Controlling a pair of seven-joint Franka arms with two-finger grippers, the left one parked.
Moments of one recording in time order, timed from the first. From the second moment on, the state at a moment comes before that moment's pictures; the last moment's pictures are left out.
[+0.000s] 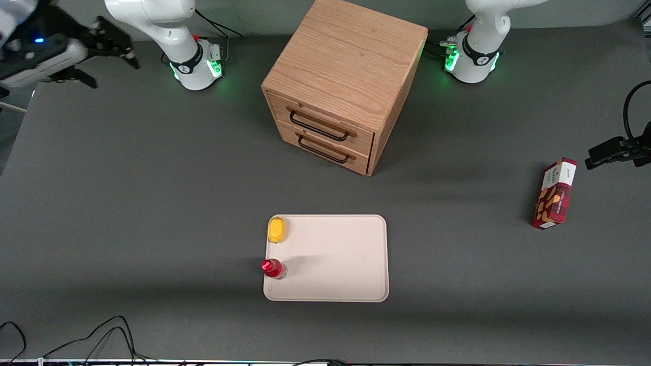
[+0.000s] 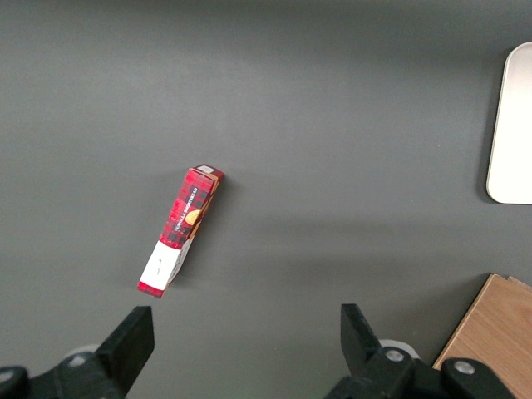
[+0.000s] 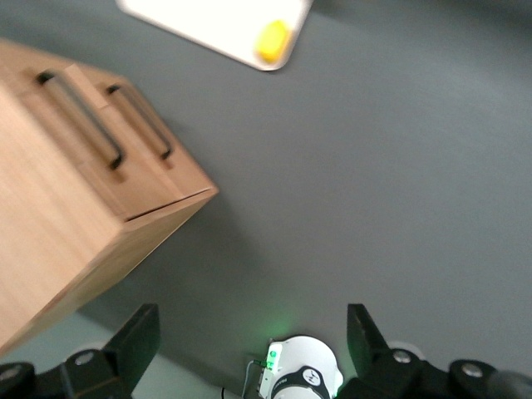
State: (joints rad) arm 0.00 -0.14 0.24 -1.49 0.23 1.25 -0.16
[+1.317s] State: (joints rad) arm 0.01 0.50 0.67 -1.53 0.28 1.74 -0.43
